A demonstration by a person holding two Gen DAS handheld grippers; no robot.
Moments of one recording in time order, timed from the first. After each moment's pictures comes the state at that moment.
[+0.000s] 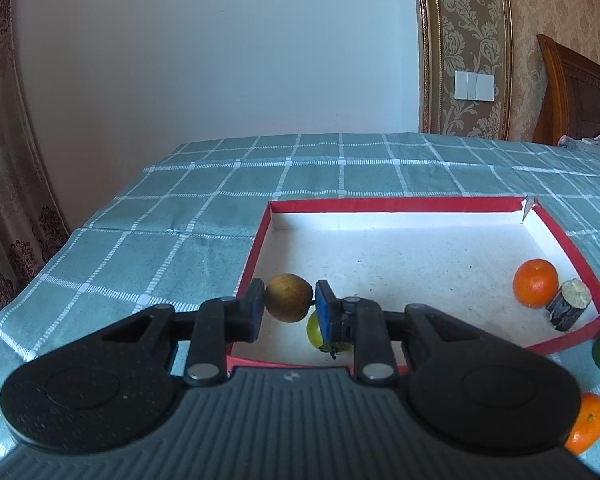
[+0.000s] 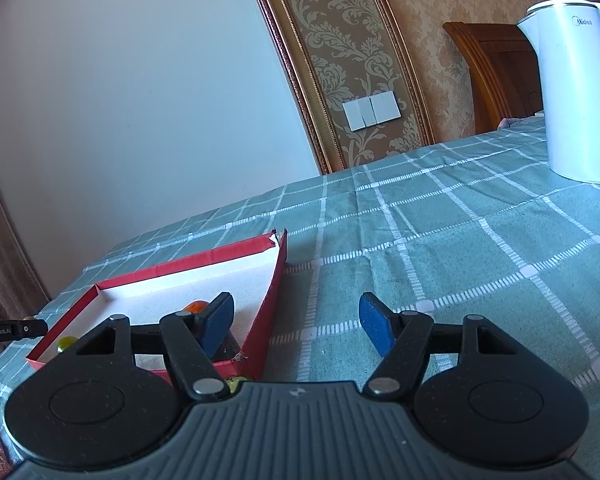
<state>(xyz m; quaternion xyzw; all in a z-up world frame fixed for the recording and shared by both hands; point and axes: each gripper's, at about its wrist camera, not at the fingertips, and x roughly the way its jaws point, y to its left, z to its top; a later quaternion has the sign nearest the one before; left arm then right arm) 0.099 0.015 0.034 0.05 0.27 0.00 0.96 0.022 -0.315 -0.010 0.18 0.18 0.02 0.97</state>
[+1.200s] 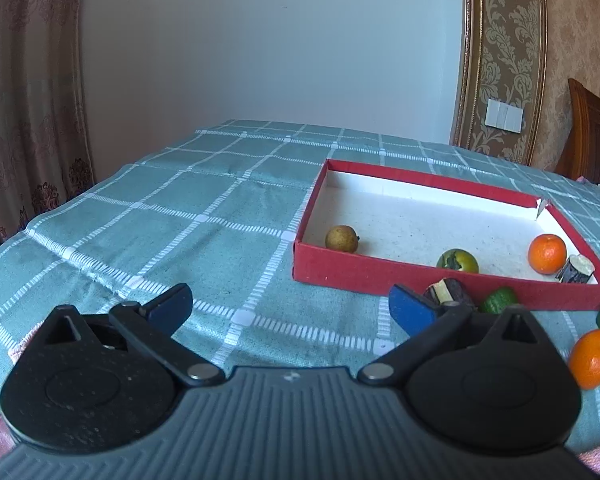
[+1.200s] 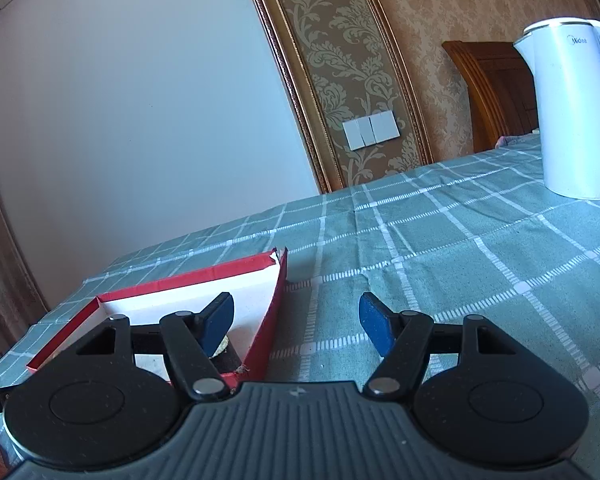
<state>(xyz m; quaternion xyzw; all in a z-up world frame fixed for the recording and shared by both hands) 0.026 0.064 -0.005 -0.03 0.24 0.04 0.97 0.014 -0.313 -0.005 0.17 0.14 0.02 0.98</state>
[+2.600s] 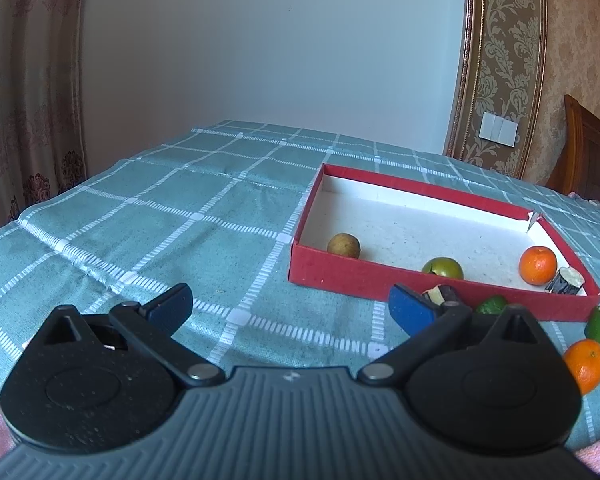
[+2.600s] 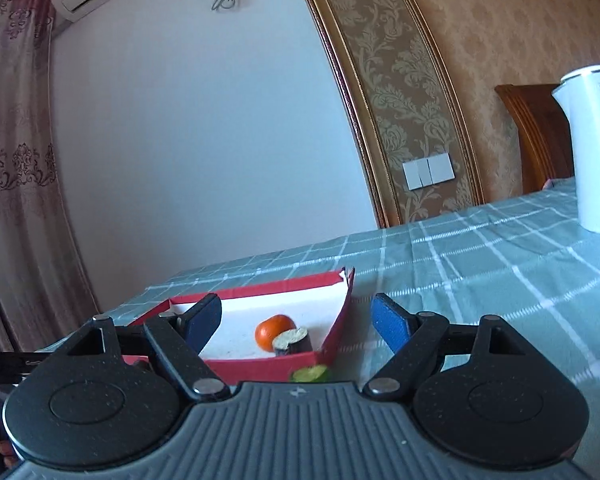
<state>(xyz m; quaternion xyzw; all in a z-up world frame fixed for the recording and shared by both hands) 0.024 0.070 -0.005 -0.05 0.23 0.03 0.97 -0.039 -0.296 -0.001 0.14 0.07 0.09 0.98</state>
